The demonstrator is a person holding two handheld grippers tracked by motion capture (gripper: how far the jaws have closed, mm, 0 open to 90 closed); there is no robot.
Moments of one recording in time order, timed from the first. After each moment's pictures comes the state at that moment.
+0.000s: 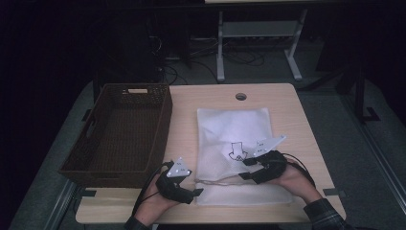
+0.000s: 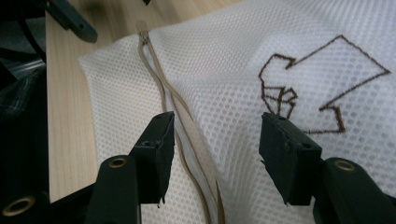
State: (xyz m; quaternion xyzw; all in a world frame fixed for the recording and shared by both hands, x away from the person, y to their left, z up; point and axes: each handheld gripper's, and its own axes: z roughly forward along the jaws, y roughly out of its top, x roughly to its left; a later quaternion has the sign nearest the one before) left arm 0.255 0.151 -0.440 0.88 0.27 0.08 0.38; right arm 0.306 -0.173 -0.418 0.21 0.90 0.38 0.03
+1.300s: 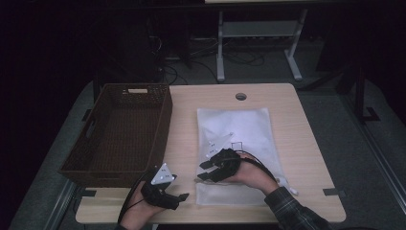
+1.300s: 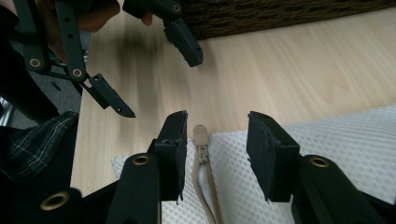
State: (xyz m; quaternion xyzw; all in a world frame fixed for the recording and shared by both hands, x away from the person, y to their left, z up) left arm 0.244 0.189 -0.450 0.88 0.29 0.09 0.37; right arm 0.317 -0.052 -0.415 0.12 0.91 0.39 -0.01
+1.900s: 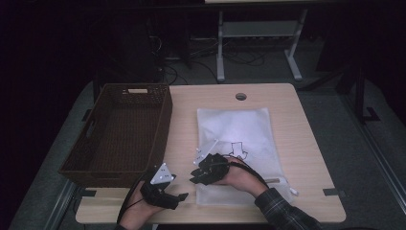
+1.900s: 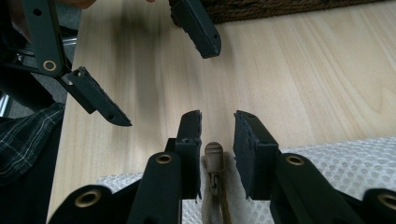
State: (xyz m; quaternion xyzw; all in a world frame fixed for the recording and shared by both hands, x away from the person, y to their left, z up) left arm 0.245 0.191 -0.451 0.88 0.29 0.10 0.36; right arm 0.317 -0.020 -0.436 0.10 0.93 0.36 -0.02
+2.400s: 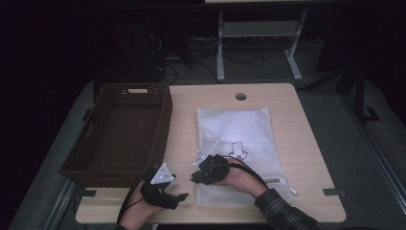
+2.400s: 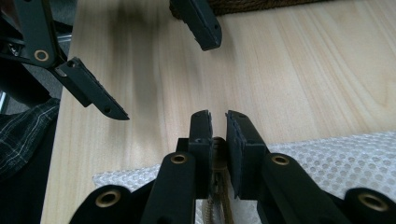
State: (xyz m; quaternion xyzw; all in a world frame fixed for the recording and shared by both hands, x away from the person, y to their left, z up) left arm 0.245 0.191 -0.451 0.88 0.29 0.10 0.36; right arm 0.315 -0.021 -0.440 0.10 0.93 0.35 -0.02
